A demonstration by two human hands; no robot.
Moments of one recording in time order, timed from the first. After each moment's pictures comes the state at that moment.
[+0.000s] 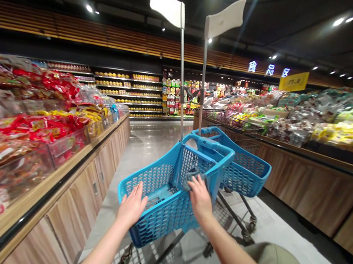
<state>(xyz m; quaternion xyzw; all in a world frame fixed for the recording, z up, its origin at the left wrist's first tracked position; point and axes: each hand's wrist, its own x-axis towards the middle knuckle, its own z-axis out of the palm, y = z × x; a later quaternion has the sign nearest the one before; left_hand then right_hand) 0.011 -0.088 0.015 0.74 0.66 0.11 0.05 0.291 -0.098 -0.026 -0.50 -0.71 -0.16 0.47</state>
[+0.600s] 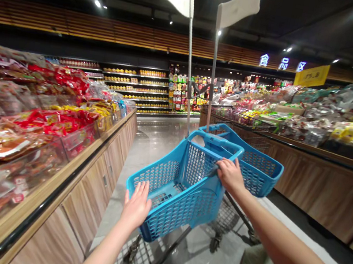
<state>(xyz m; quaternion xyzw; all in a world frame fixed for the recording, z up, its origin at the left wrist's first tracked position) 0.002 -0.110 0.011 0.76 0.65 0.09 -0.01 0.391 -0.065 0.047 -0.55 -0.73 -0.25 0.32</state>
